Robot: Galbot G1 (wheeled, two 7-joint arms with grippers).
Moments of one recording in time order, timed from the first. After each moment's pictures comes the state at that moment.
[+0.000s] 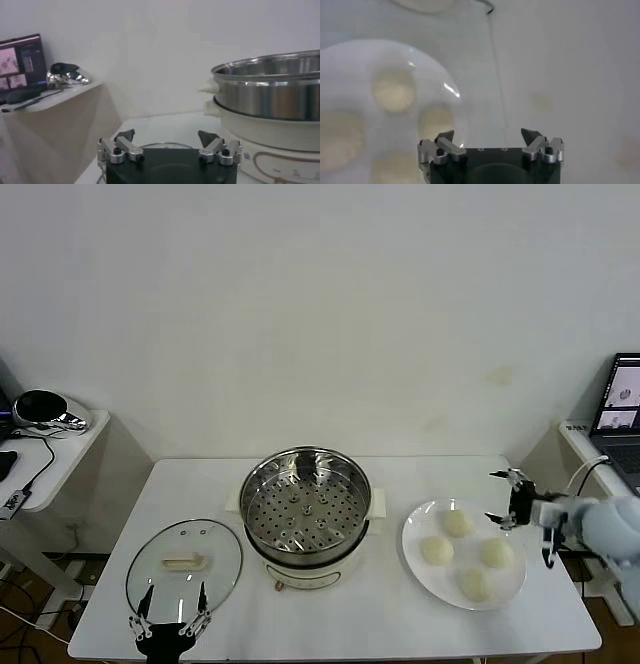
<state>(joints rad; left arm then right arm) 1.87 -1.34 -0.52 -2.13 -0.02 -0.06 -0.32 -0.64 0.49 0.07 1.53 -0.26 -0.13 -0.91</state>
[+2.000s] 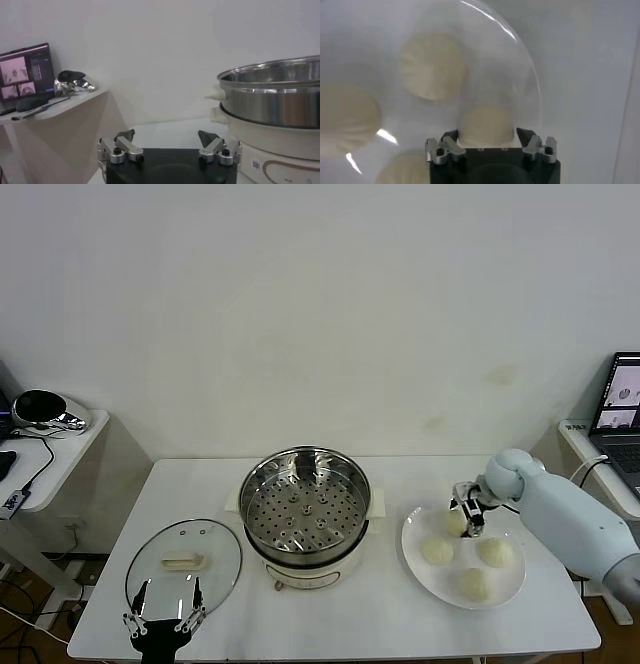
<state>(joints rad) 1.87 -1.37 -0.52 -2.13 0.01 -0.08 -0.33 -0.15 0.82 -0.57 1.04 -0.39 -0.06 -1.08</state>
